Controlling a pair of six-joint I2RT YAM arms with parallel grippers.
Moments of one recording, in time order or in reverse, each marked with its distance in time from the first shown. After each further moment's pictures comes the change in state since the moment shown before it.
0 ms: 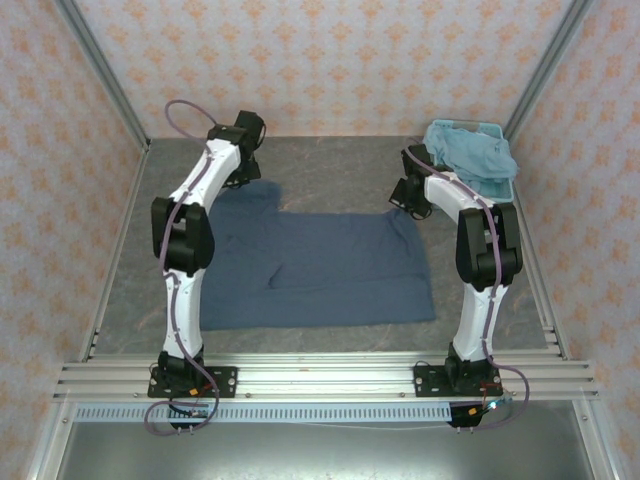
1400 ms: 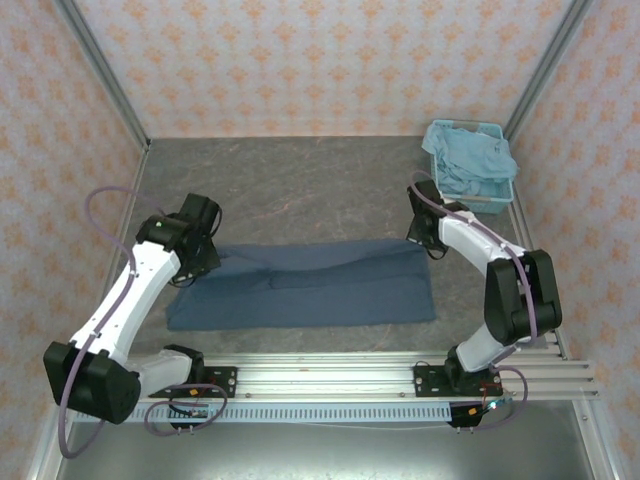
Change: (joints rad) left arm -0.044 -1.056 -1.036 -0.127 0.075 -0.119; right arm 0.057 -0.431 -0.467 -0.038 0.278 -0.007
